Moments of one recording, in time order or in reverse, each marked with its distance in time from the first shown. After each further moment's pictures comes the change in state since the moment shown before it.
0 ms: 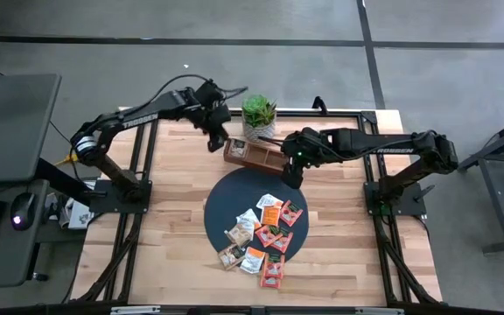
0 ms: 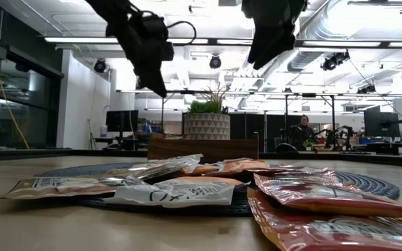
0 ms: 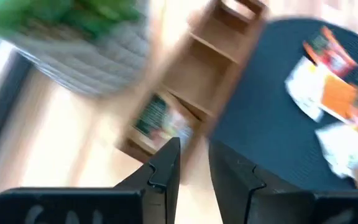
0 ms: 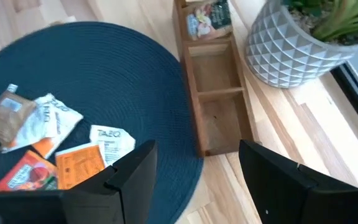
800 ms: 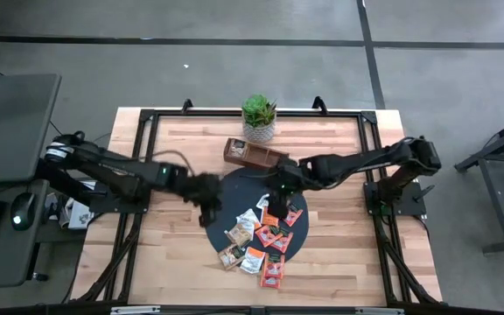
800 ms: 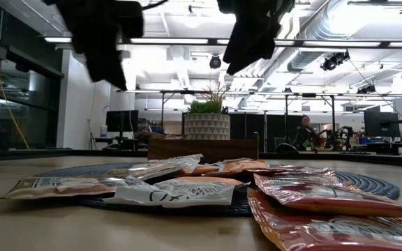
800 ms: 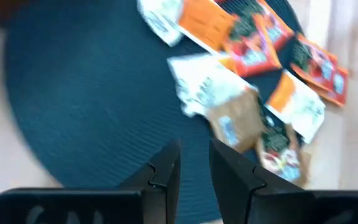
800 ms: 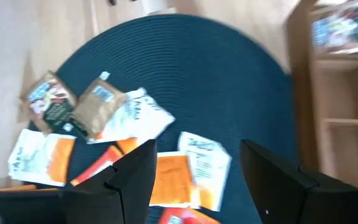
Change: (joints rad) left arm -0.794 -0.263 -0.449 0.321 -0.366 -0.769; right arm 0.185 0.174 0.000 0.214 -0.097 0.045
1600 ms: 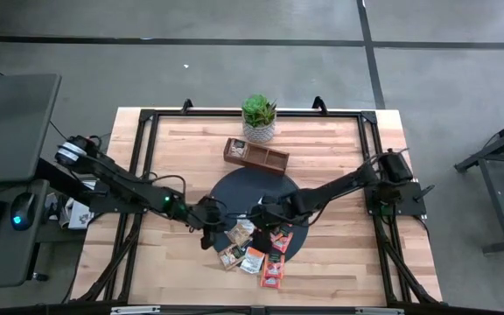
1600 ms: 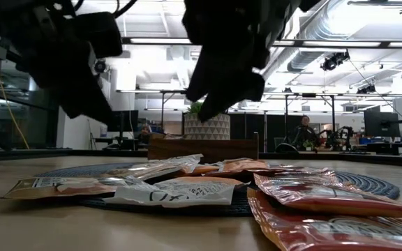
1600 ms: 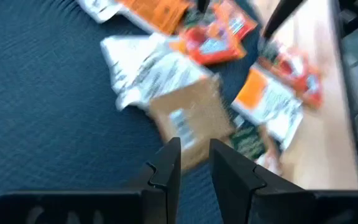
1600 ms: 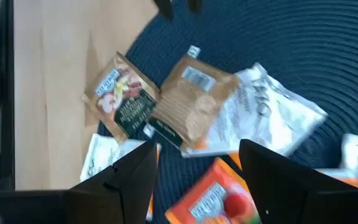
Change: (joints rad) left arm -0.229 0.141 -0.251 0.586 -0.164 -0.173; right arm 0.165 0.281 0.000 0.316 -0.094 0.247
